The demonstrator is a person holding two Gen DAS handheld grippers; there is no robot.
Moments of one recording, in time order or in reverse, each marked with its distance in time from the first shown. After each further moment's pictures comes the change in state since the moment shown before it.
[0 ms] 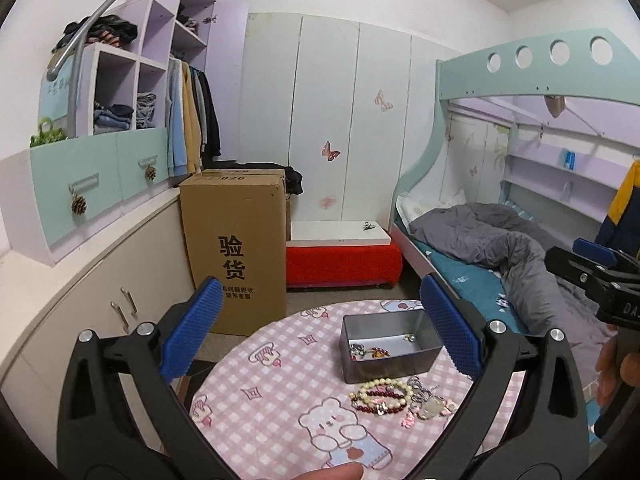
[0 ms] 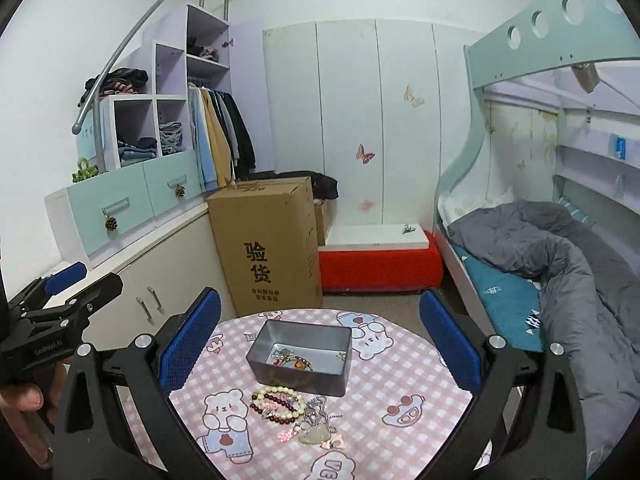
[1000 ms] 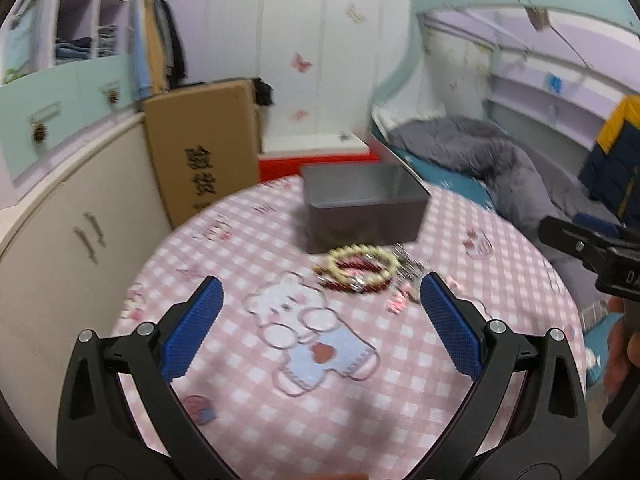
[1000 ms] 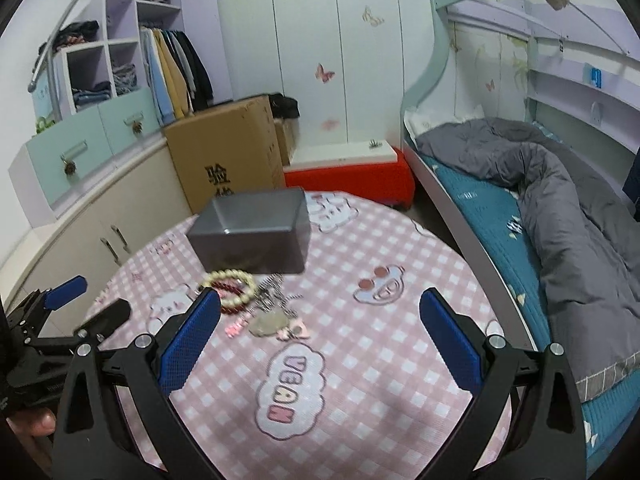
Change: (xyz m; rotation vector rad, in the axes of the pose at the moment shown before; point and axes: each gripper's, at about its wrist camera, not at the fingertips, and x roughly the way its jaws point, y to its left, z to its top) left arm 0.050 -0.040 -0.133 0.091 0.302 -0.091; right arm 0.026 -0.032 -0.120 0.098 0.263 -0.105
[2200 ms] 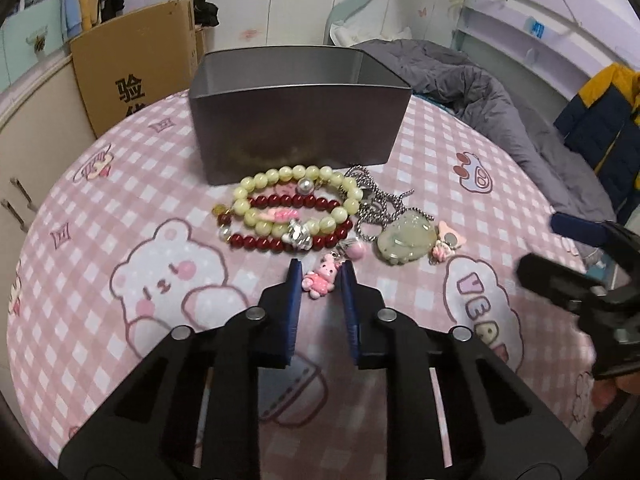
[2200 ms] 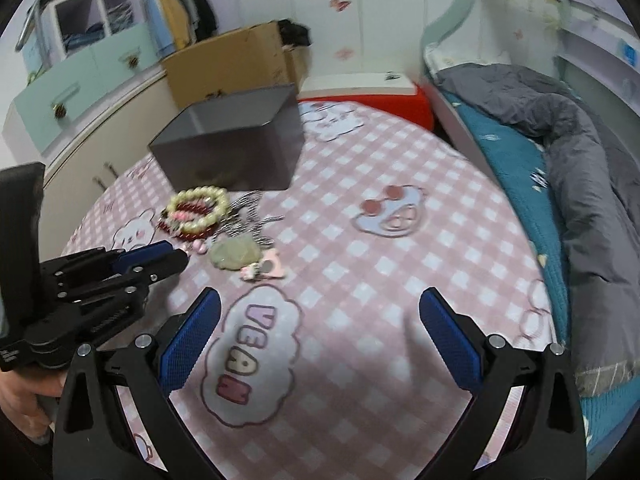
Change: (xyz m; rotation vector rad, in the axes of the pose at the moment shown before) left arm 0.107 -0.028 -0.018 0.001 0.275 -0.164; right arm 0.071 -0.016 -0.030 -0.053 0.253 0.074
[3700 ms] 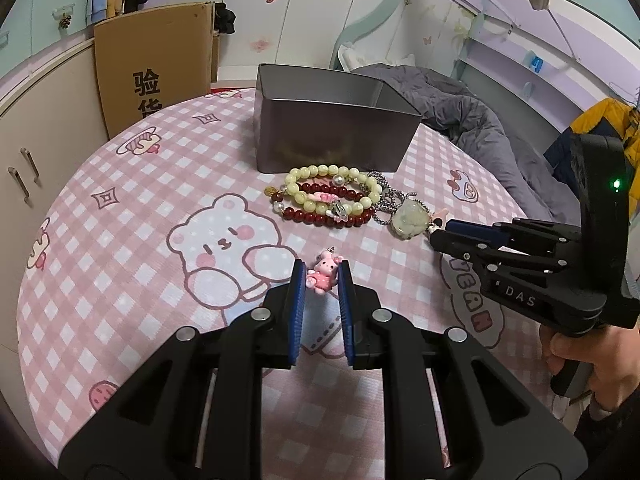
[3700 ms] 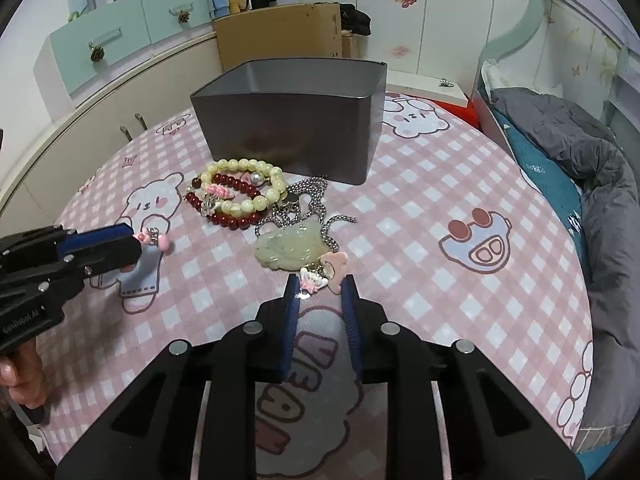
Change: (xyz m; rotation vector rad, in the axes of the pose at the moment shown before) left arm -0.047 0.031 -0.027 -0.077 -0.073 -0.046; right arm 0.039 0.039 0.007 -0.183 0.040 0.058
